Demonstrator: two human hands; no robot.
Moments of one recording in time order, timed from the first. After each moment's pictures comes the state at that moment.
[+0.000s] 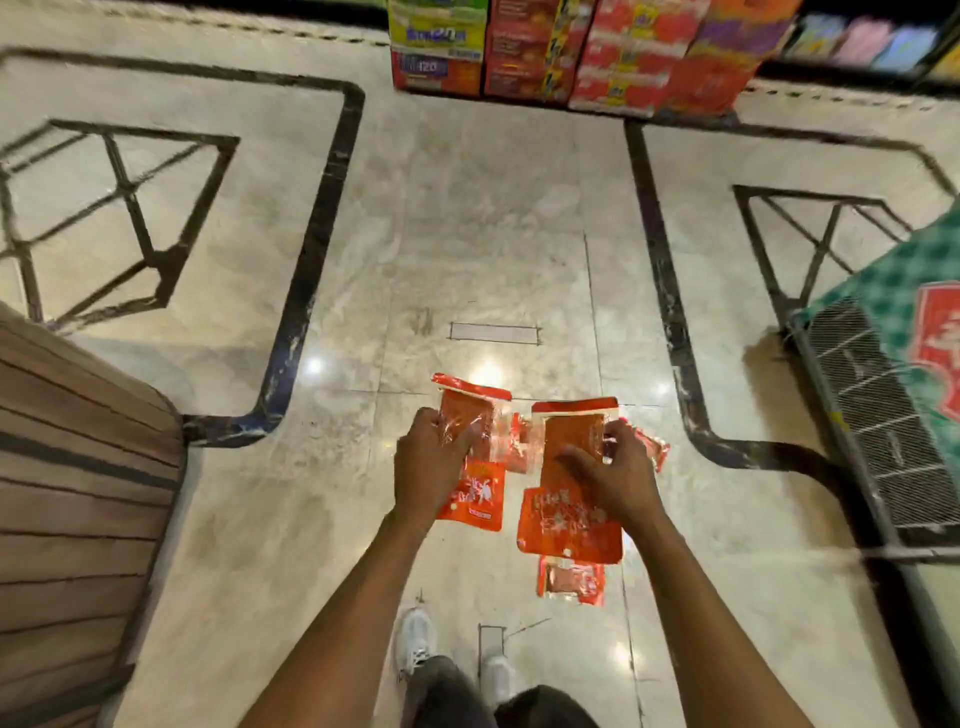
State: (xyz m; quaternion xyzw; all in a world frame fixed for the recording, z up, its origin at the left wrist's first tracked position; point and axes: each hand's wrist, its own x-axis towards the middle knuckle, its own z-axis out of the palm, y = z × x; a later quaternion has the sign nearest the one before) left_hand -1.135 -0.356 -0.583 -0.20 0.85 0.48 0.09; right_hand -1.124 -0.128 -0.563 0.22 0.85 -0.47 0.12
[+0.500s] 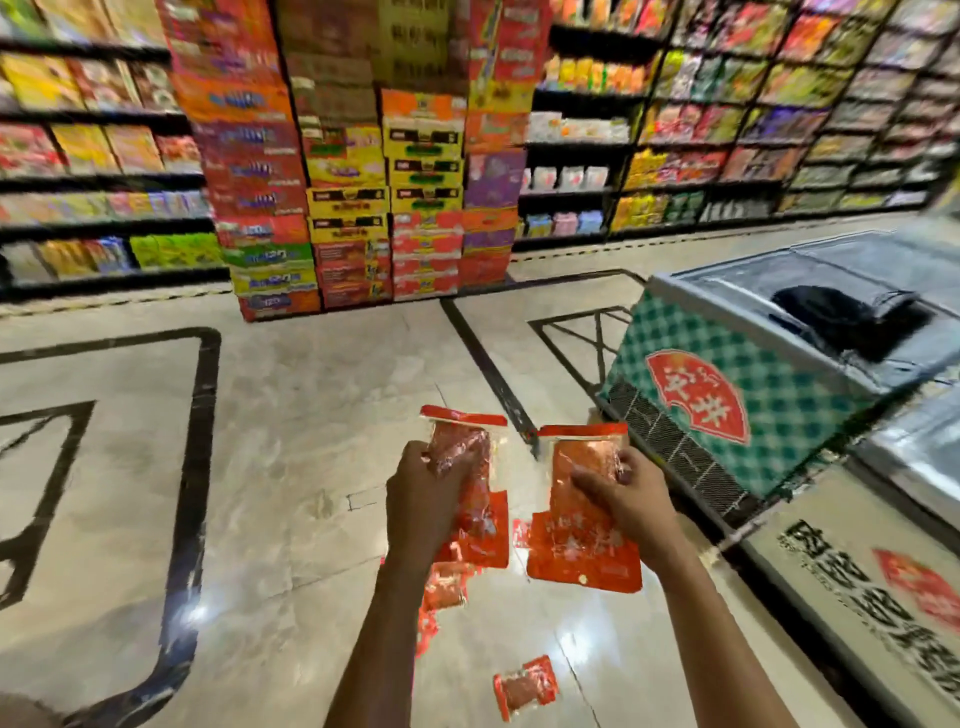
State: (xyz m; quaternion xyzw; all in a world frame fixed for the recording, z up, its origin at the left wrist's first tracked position) left_hand -1.074 -0.284 -0.266 0.00 0.83 0.56 0.03; right_hand -0.983 -0.055 -0.258 0.29 0.74 -0.60 -0.11
